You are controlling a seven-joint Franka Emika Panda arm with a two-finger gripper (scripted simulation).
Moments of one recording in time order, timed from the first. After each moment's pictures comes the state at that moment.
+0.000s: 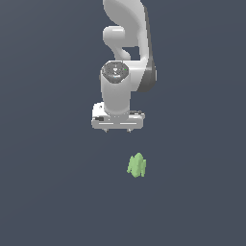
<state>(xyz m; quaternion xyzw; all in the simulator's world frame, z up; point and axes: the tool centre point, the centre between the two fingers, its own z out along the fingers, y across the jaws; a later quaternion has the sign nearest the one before) -0.012 -0.022 0.157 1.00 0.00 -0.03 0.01</state>
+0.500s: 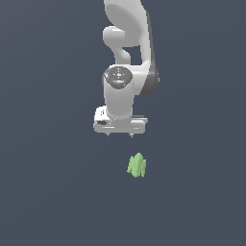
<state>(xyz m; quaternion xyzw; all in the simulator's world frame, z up) 0.002 -0.014 0.149 1.00 -0.01 -0.02 0.01</state>
